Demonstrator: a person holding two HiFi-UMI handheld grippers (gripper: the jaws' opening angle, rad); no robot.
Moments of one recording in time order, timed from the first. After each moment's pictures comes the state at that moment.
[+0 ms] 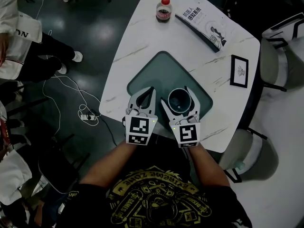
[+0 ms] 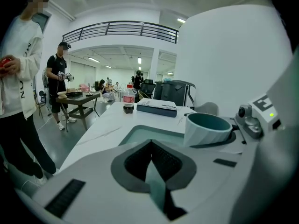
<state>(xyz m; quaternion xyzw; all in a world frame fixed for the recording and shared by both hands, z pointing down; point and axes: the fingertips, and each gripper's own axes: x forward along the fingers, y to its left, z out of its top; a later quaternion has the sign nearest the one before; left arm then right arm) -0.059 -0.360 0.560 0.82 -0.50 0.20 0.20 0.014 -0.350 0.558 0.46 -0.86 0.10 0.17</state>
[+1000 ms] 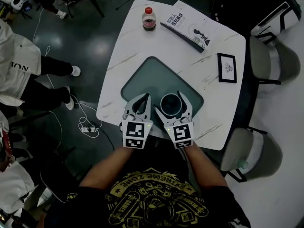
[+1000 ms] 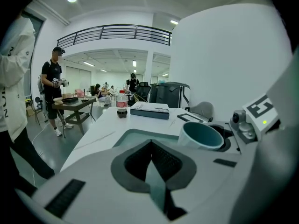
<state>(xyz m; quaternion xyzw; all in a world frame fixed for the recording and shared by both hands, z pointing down) -0.040 -0.342 0.543 0.83 -0.49 0.20 0.18 0.027 -0.327 0.565 0.46 -0.86 0.12 0.18</state>
